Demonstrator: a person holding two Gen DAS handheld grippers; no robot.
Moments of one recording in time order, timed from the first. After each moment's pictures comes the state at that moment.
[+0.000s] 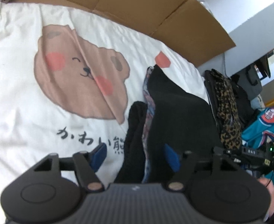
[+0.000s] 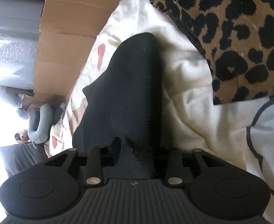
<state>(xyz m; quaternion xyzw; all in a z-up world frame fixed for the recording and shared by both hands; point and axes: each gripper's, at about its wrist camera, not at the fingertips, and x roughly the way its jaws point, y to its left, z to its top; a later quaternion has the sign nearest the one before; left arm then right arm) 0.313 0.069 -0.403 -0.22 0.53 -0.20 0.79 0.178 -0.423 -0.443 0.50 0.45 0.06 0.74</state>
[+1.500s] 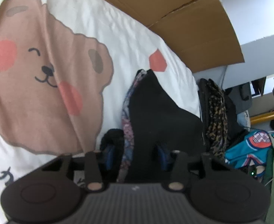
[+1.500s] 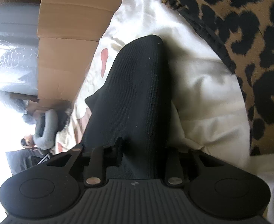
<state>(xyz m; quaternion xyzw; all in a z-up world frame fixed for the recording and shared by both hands) 0.364 0.034 -0.438 -0.30 0.54 -0.23 0.75 0.211 -0.425 -0.454 0.50 0.44 0.07 0.75</state>
